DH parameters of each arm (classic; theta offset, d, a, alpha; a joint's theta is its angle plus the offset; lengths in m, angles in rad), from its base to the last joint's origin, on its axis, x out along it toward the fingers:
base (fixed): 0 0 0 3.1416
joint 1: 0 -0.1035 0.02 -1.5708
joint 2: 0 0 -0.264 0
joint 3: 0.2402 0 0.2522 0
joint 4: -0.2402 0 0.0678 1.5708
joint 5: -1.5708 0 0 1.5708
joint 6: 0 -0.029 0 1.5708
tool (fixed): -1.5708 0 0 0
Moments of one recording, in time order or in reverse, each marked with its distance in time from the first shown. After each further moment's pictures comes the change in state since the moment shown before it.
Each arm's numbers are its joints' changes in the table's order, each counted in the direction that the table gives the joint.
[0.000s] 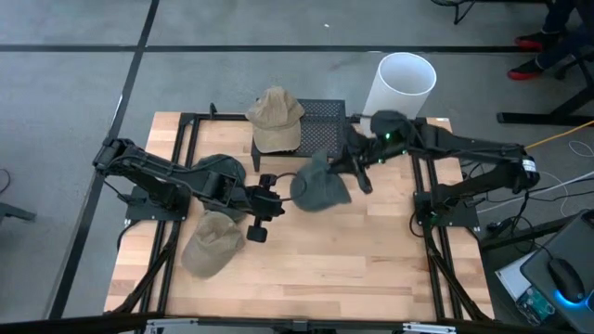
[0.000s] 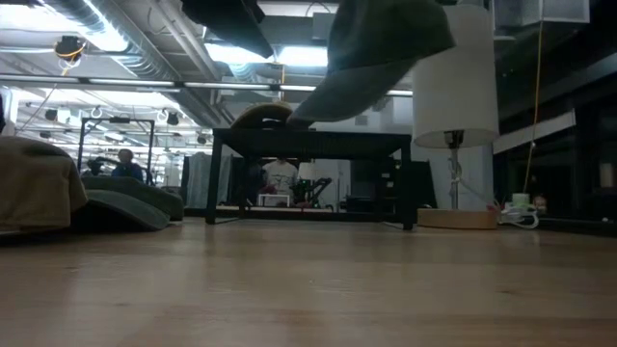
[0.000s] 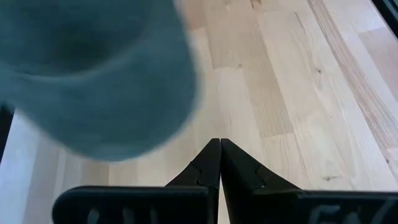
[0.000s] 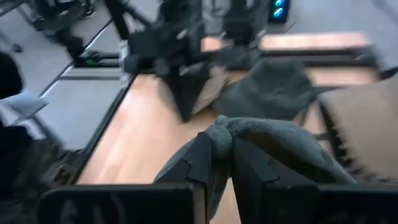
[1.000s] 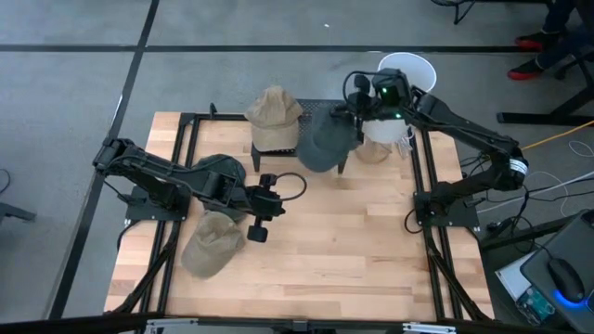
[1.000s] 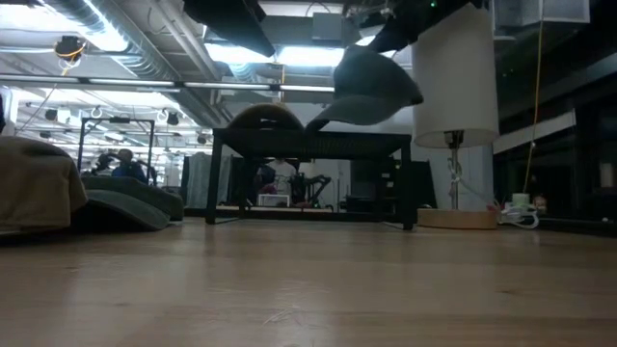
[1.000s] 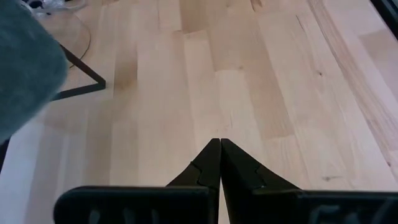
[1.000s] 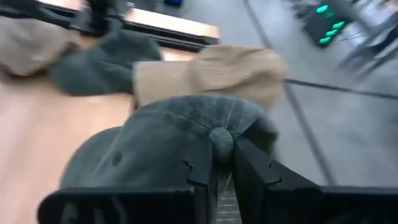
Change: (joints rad) left arm 0.000 0.000 0.000 0.009 -0.005 -0.002; right arm 0.380 -0.101 0.108 -0.042 0.125 0.453
